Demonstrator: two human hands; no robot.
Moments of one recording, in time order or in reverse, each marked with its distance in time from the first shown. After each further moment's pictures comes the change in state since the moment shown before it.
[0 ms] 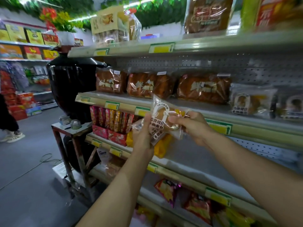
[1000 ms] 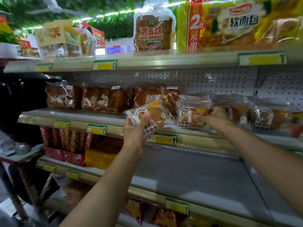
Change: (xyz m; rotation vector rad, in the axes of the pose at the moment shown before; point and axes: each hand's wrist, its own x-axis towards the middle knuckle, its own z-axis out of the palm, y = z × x) left_hand -0.008 -0.048 0.127 0.230 -0.218 0.073; right_hand 0.000 -0.062 -0.220 -0.492 0.439 -0.070
